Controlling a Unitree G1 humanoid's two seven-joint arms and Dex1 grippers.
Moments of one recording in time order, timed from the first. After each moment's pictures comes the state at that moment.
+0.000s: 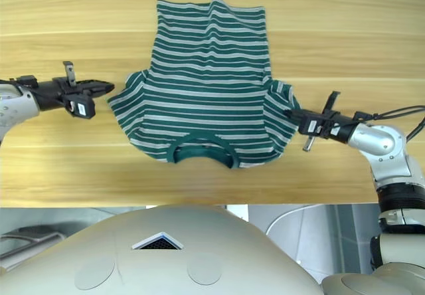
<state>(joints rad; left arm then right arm) -0.25 0.96 -0.25 0.43 0.27 -0.90 -0.65 0.05 -0.92 0.11 0.44 -0.07 -0.72 0.80</state>
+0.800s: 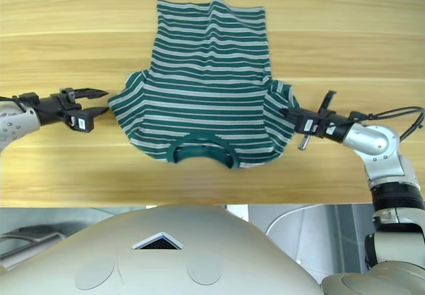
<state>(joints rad) -0.18 0.96 -0.27 0.46 0.56 -0.87 -0.54 0.04 -0.89 0.11 0.44 -0.08 -0.72 0.78</state>
